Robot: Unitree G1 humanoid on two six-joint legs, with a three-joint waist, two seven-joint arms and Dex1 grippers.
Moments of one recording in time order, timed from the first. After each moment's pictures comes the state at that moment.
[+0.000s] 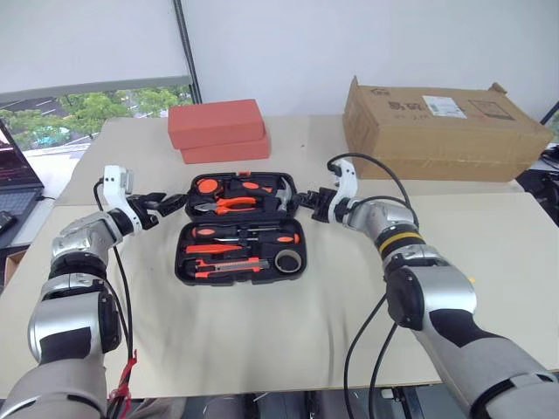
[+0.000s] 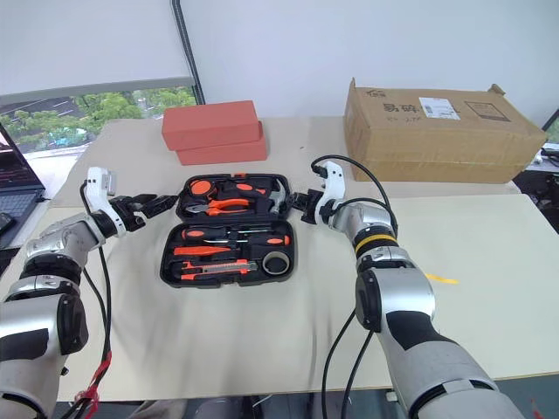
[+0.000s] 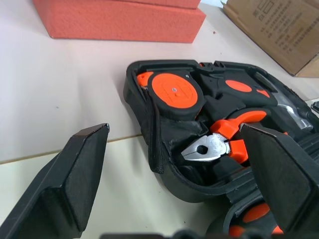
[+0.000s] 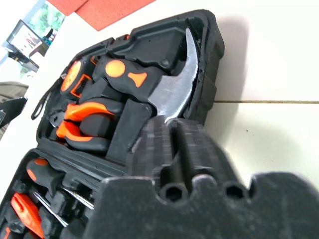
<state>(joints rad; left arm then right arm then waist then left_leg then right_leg) -0.92 0.66 0.24 1.15 -0.32 0.26 -0.97 -1.17 -0.18 -0.22 1.18 0.30 0.50 0.60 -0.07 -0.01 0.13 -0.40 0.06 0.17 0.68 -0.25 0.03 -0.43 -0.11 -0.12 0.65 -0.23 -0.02</state>
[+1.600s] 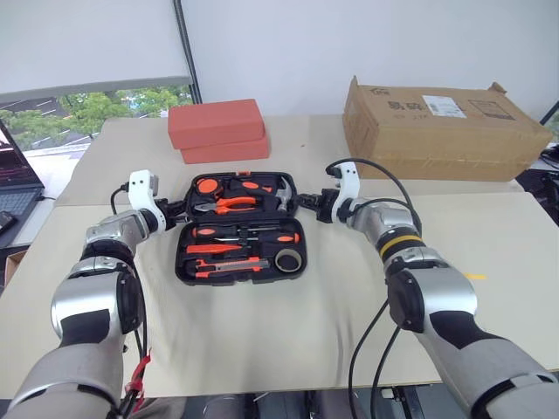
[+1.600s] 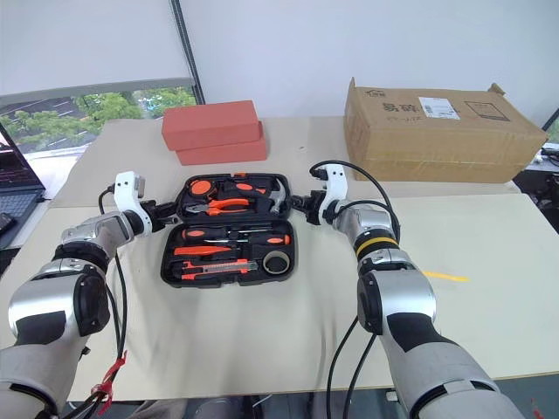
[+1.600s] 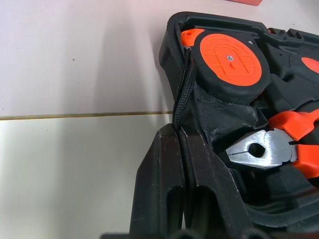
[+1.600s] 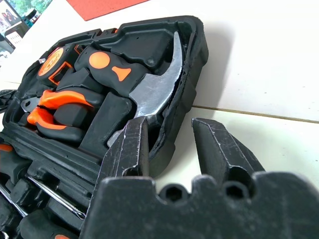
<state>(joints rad) -1.06 0.56 0.26 1.31 -0.19 0.30 -0.67 -1.16 -0.20 -0.19 1.19 0.21 0.38 0.63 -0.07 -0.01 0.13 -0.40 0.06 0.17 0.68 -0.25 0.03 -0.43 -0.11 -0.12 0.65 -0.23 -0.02</state>
